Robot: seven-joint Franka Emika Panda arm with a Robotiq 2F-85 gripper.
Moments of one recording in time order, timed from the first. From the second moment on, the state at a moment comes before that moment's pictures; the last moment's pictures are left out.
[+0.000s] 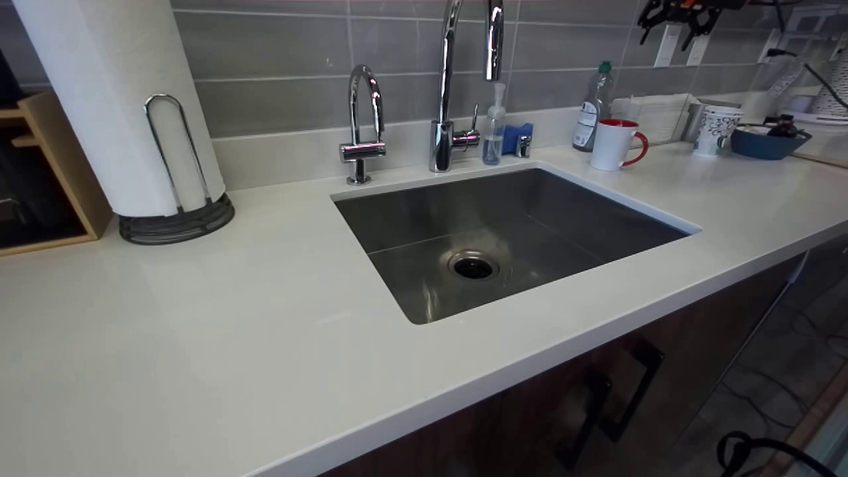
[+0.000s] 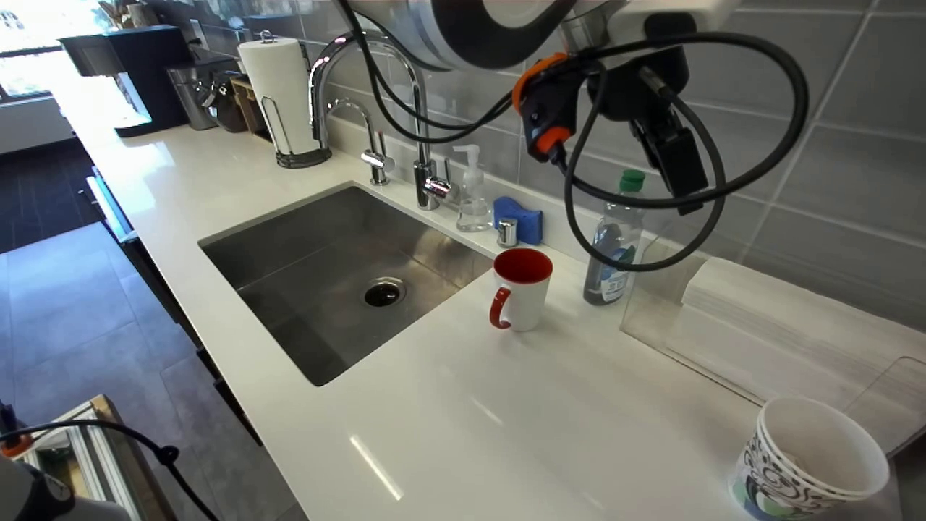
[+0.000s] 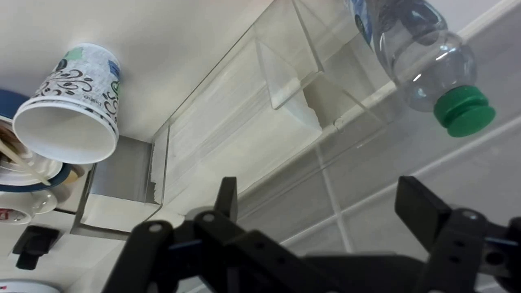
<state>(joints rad) -0.24 0.27 -0.31 -1.75 -0.08 2.58 0.50</state>
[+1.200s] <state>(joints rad) -0.36 0.72 -0.32 -1.20 0.10 2.37 0.54</state>
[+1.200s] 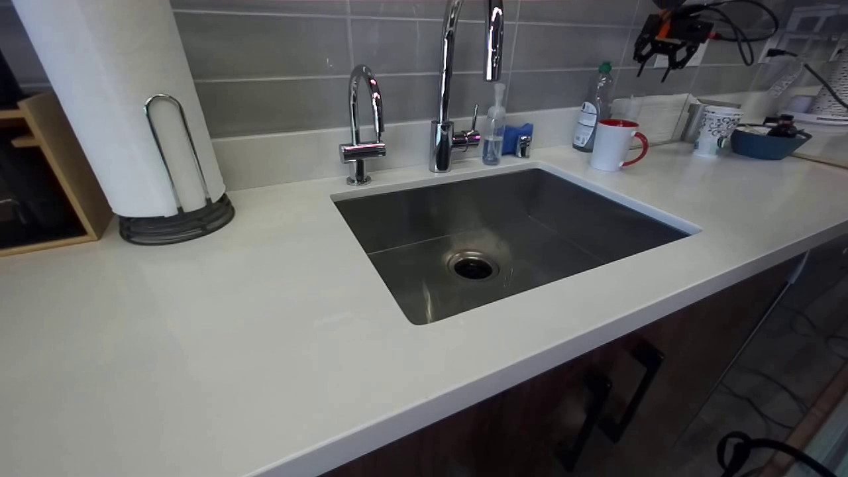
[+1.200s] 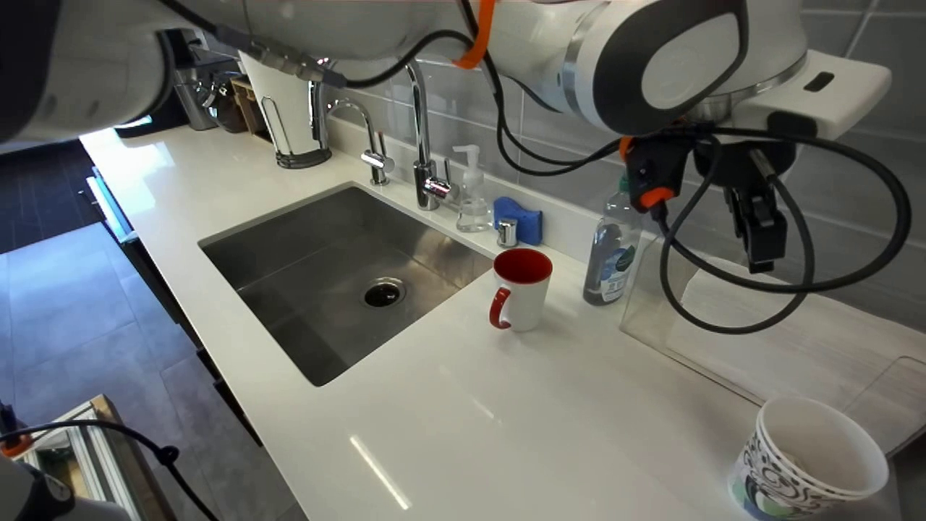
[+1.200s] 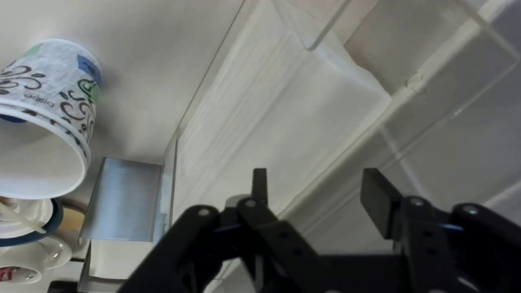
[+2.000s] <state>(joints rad) -0.41 0.88 -0.29 -0.96 0.12 2.18 0.54</state>
